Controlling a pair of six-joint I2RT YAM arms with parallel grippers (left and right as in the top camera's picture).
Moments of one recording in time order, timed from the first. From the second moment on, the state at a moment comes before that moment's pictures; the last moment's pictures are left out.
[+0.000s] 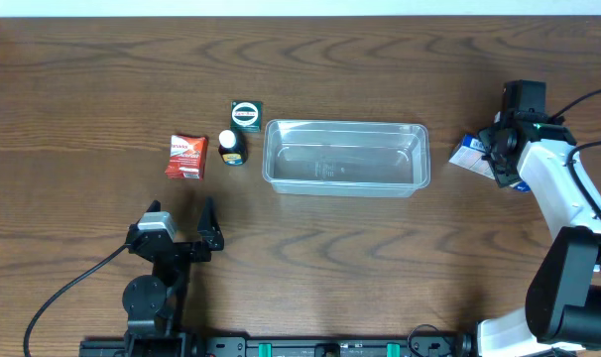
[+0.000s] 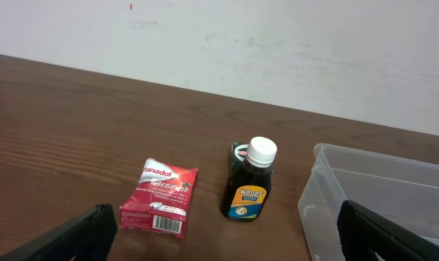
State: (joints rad) left arm -0.01 0.01 0.02 -0.11 0.04 -0.22; right arm -0.12 1.69 1.13 -0.63 0.24 1.07
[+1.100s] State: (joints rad) left arm -0.01 0.01 0.02 -0.11 0.04 -0.22; right arm -0.12 1.58 1.13 -0.74 0.11 0.44
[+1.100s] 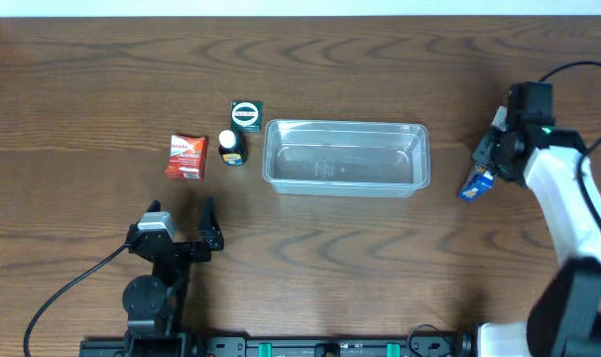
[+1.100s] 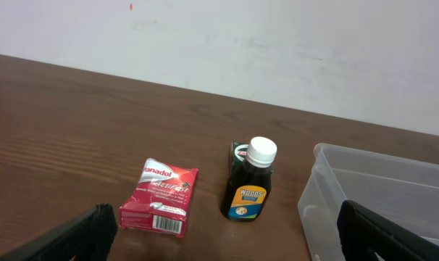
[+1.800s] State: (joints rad) left arm -0.01 0.01 0.02 -0.11 0.04 -0.22; right arm 0.13 1.13 1.22 -0.77 -0.28 0.35
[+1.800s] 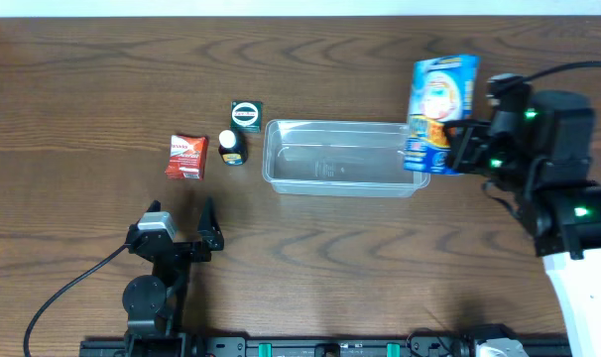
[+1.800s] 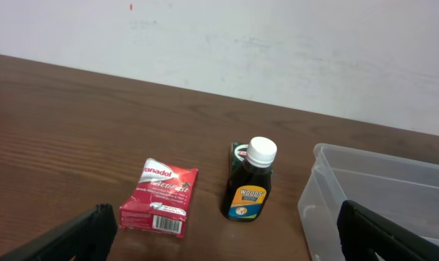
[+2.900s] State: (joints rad) left arm -0.01 0.01 0.02 -0.11 0.04 -0.22; right arm 0.44 1.25 1.22 -0.71 -0.18 0.42
